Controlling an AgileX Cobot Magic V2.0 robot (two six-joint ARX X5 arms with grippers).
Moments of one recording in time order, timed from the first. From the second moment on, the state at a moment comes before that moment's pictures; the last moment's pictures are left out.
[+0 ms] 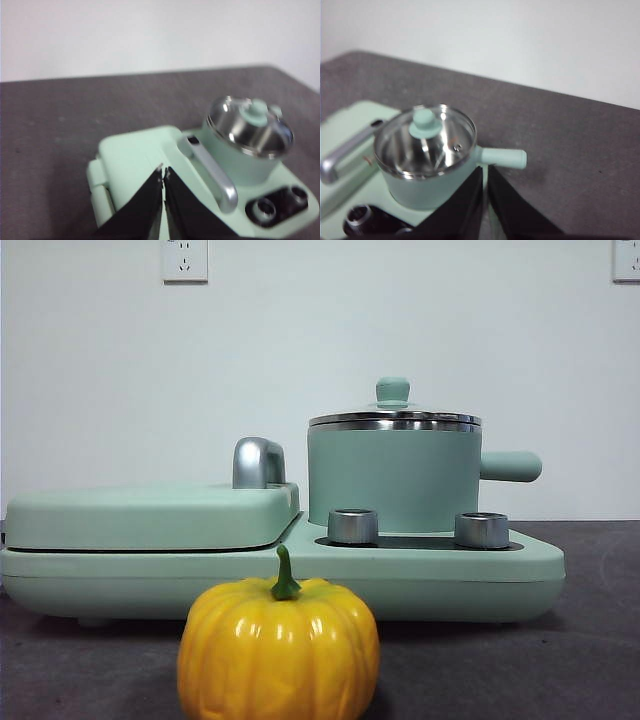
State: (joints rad) left arm -0.13 0.61 0.82 -0.50 0.37 -0.02; right arm 0.08 0.58 0.83 -0.52 -0.34 -0.09
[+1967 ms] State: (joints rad) left arm -0.63 1.68 1.22 0.32 0.38 0.13; right arm 0.20 0.67 0.84 -0.62 -0.29 -0.39
